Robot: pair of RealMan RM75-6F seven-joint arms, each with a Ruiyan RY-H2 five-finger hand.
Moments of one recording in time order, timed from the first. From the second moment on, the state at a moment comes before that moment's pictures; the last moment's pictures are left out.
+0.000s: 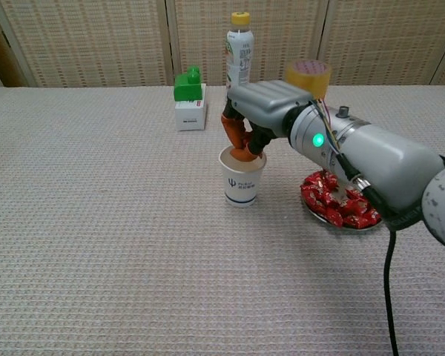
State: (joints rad) left arm -0.14 -1.05 0.00 -1.54 1.52 1.39 -0.13; right arm 0.92 -1.78 0.28 -1.41 -0.95 1.01 -0.71
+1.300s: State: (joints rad) left arm -0.14 -1.05 0.00 -1.54 1.52 1.39 -0.10; right arm 0.78 -1.45 0.06 -1.67 -1.08 1.08 -0.69
